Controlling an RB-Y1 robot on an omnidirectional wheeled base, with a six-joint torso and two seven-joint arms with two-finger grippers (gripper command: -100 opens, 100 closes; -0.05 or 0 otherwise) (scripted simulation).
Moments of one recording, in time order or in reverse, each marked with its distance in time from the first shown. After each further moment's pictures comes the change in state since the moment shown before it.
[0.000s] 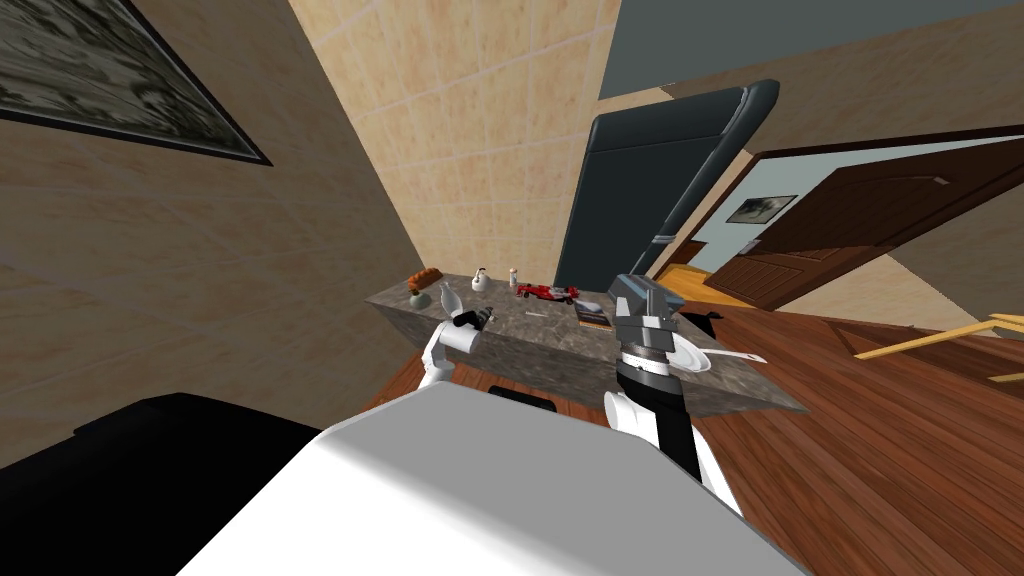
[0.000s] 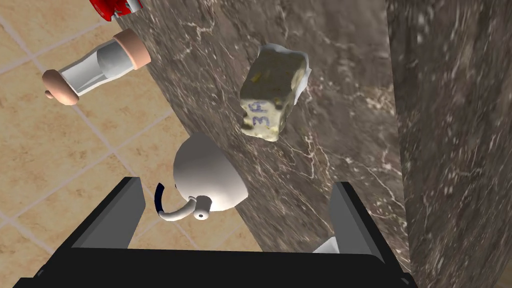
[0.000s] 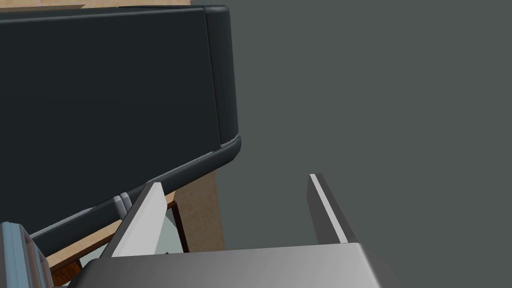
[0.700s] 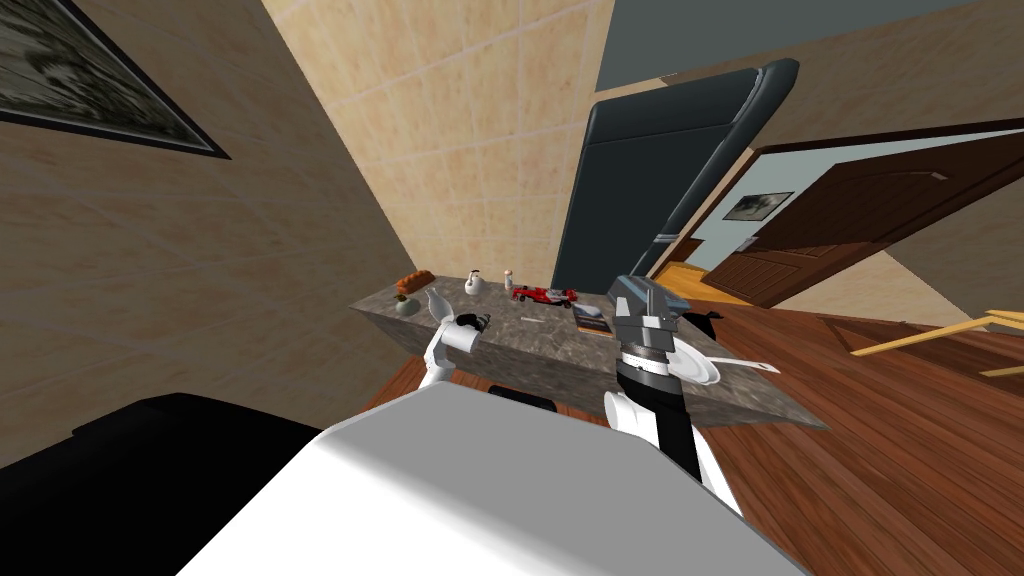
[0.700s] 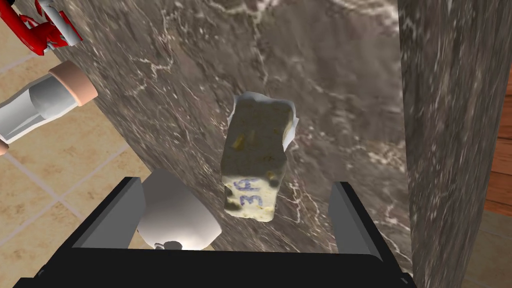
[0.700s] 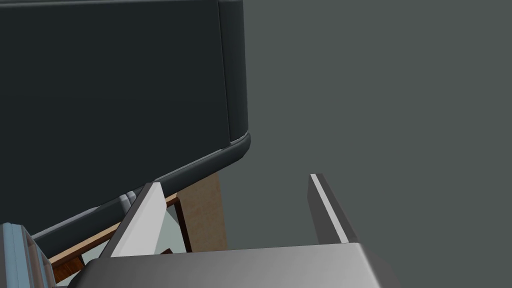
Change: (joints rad) left arm -0.003 0.006 0.009 0.050 0.005 0.114 0.003; right arm 0.000 0.000 0.000 0.000 0.000 0.000 0.000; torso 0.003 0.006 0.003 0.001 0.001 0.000
